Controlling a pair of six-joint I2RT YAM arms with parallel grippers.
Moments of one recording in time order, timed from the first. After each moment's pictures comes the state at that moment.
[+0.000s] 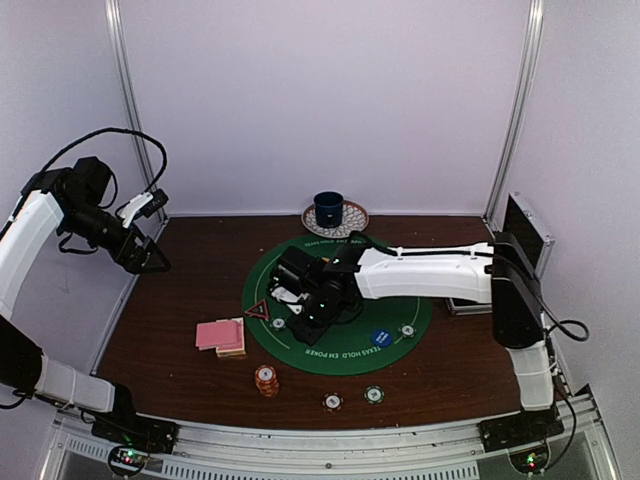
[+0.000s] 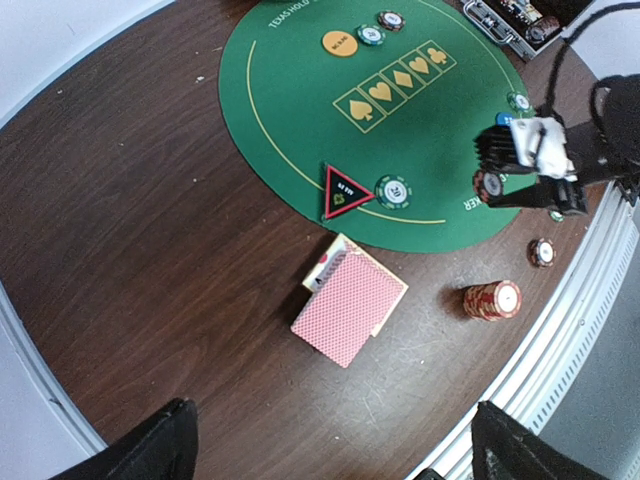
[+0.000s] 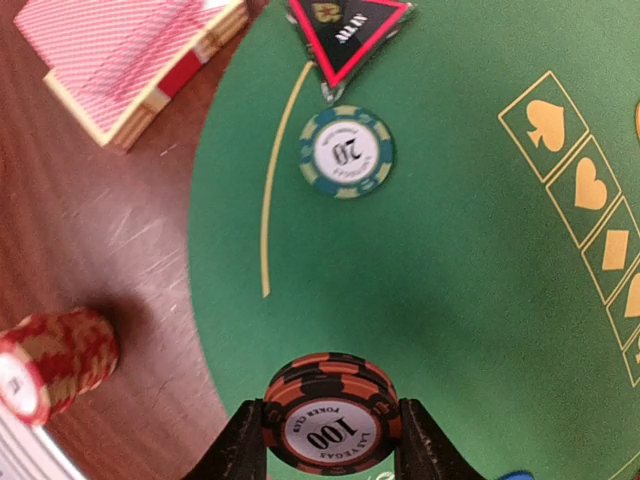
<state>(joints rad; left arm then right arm) 0.00 1.28 1.43 -1.34 0.54 0.60 1.12 2.11 1.77 -0.82 0.11 0.16</state>
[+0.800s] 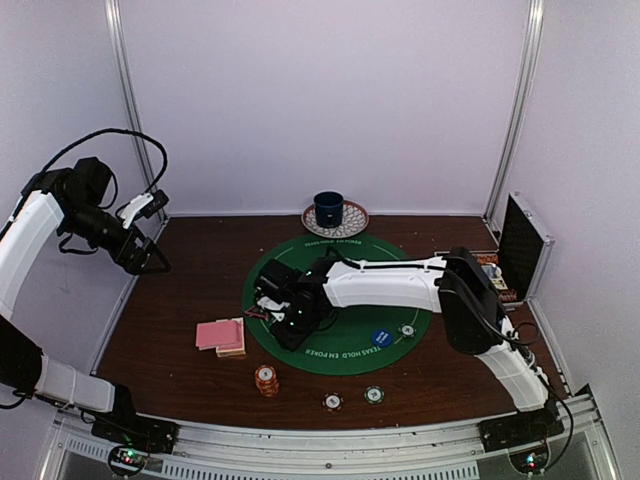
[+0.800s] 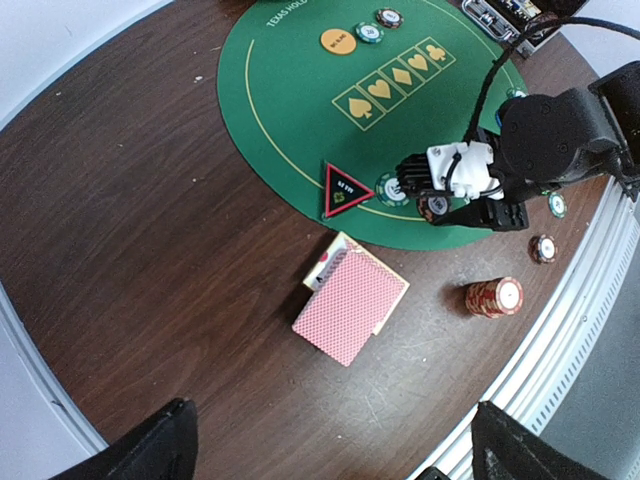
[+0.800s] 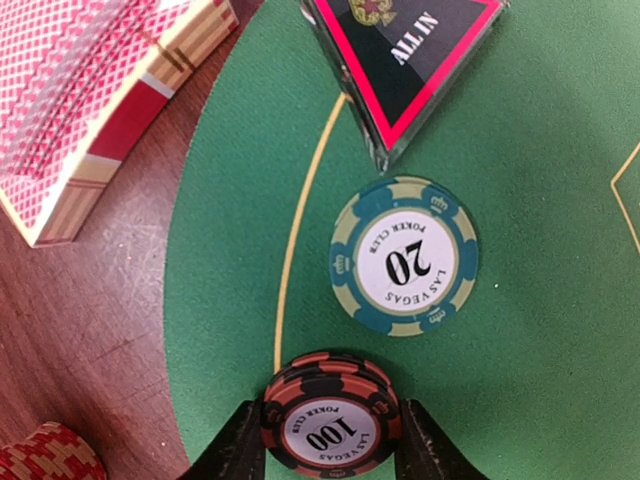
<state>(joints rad) 0.00 1.27 1.43 -1.34 0.54 0.61 1.09 2.40 2.02 -0.82 0.06 0.17</state>
